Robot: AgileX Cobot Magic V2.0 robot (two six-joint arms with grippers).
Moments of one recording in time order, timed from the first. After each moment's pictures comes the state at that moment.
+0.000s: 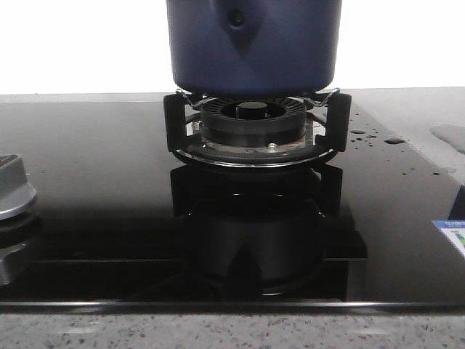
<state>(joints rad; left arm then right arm) -0.38 1.75 -1.43 -1.50 0.87 1.68 0.00 0.37 -0.60 0.73 0.73 -0.46</state>
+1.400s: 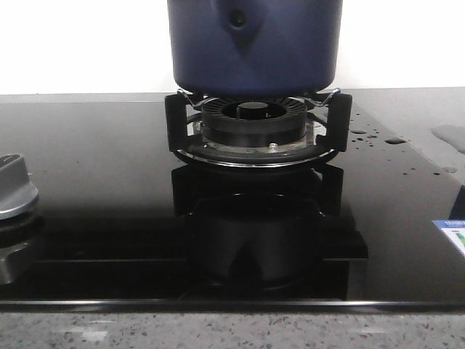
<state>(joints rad) -0.39 1.56 -1.45 -1.60 0.78 1.67 0.00 0.38 -0.60 0.42 0.33 -0.46</state>
